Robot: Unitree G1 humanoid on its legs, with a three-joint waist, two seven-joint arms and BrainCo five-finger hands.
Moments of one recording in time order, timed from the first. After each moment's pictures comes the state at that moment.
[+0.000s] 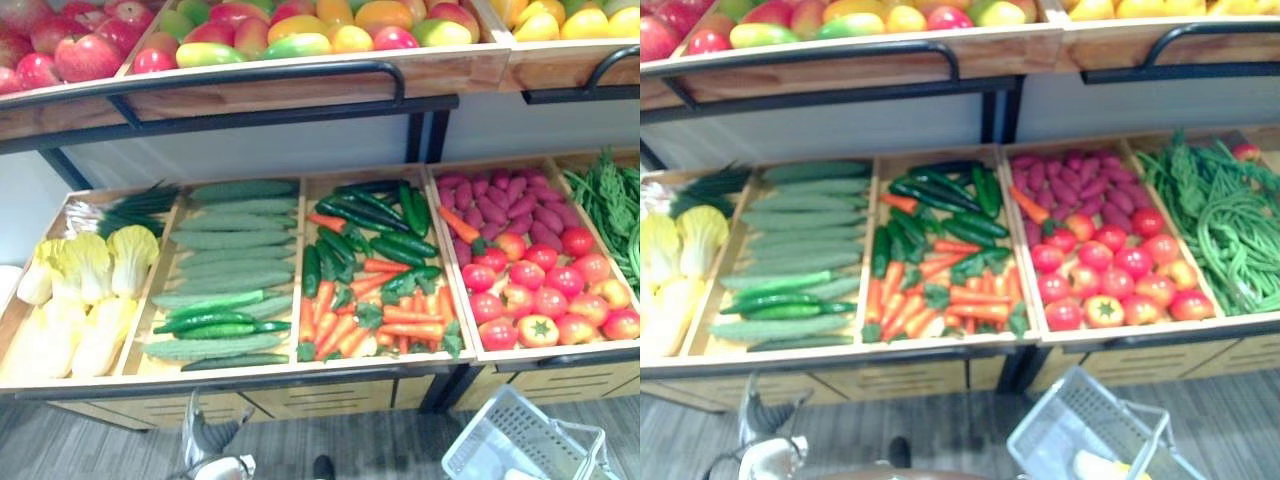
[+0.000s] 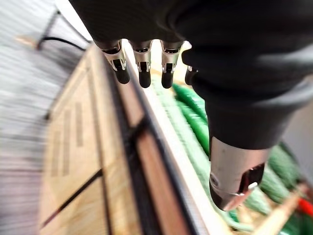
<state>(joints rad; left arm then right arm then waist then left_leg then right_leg) 0.33 0.03 0.20 0.27 0.48 -0.12 0.46 0.13 -0.10 -0.68 1.11 -0.11 -0.07 -0.16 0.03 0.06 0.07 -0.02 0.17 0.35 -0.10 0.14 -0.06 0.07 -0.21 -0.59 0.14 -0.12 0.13</state>
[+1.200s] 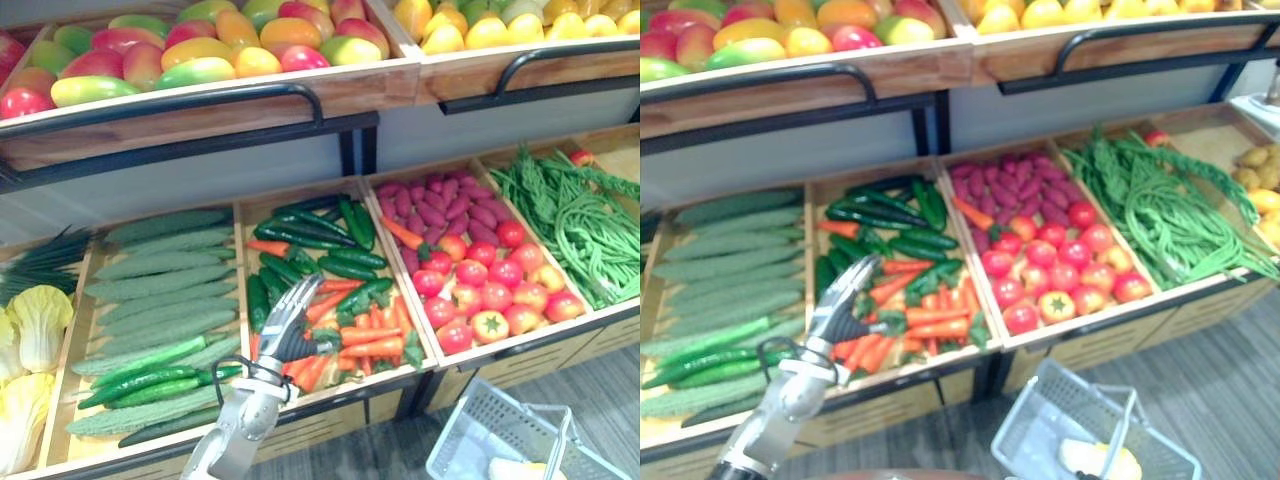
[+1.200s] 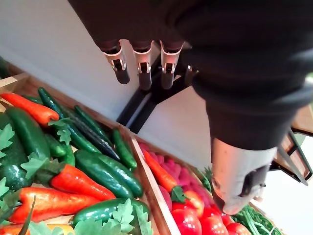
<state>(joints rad) 0.12 0.35 -0.22 0.02 0.68 -0.28 0.29 0.12 -0.10 -0.56 1.13 -0.10 -0.08 -0.12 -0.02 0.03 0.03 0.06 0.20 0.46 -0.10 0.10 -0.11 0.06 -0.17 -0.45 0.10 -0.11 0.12</state>
